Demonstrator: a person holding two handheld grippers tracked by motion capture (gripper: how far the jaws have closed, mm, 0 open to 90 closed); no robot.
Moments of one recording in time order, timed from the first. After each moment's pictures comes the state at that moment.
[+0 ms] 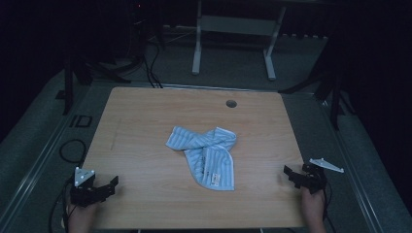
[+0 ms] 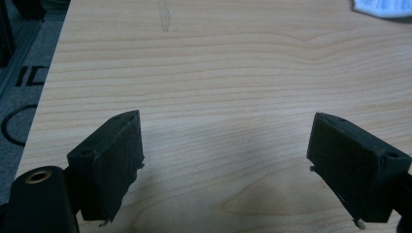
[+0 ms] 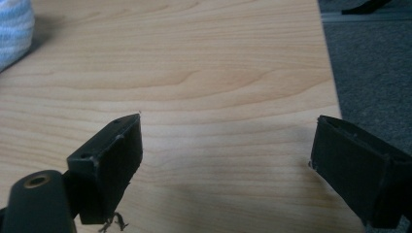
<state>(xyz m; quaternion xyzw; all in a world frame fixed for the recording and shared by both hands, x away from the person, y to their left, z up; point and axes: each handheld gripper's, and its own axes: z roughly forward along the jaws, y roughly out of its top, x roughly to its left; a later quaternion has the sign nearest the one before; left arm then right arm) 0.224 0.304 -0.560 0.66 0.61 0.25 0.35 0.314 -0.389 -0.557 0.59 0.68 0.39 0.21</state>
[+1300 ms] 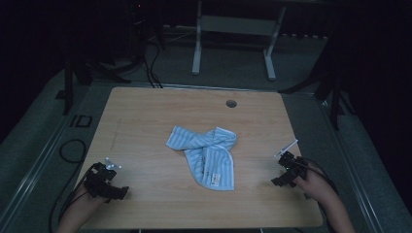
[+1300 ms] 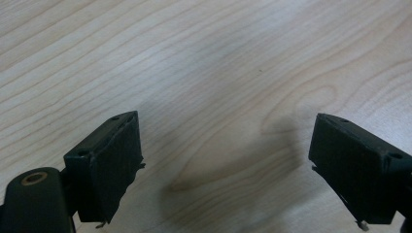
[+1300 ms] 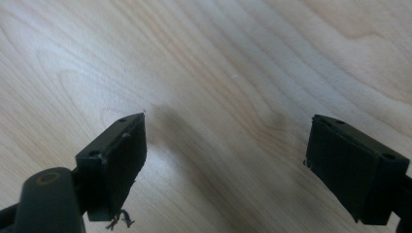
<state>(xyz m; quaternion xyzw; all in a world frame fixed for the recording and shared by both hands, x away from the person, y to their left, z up) 0.257 0.263 -0.528 0.84 0.50 0.14 0.15 0.356 -0.317 -0.515 0.37 0.92 0.09 0.05</state>
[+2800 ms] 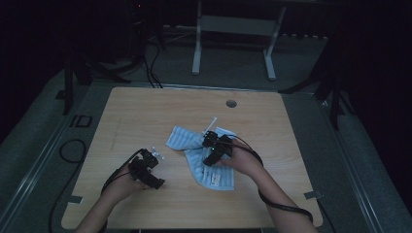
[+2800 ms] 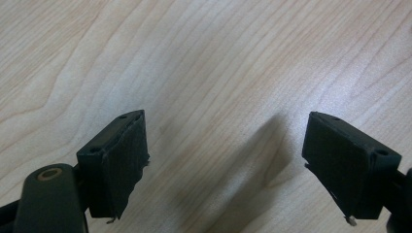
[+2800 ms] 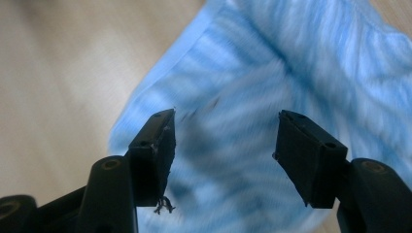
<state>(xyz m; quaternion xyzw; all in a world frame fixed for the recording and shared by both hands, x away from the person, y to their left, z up) 0.313 0.165 -0.524 0.90 0.39 0.07 0.17 0.392 -0.080 -0.476 0.24 0.96 0.14 0.04</state>
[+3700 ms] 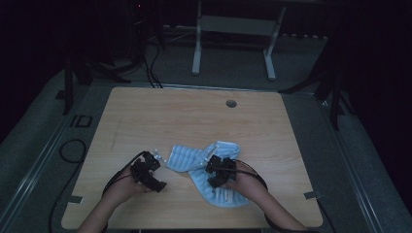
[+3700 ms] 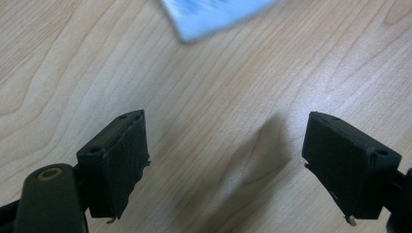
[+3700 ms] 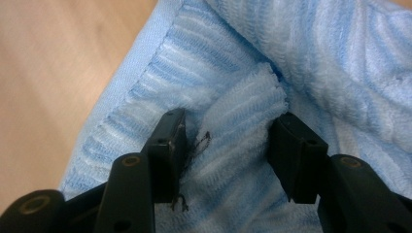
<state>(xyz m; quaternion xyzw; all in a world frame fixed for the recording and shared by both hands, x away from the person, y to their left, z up) 0.306 0.158 -0.524 0.91 0.37 0.06 0.17 0.324 -0.102 -0.512 0.21 0.96 0.14 0.09</state>
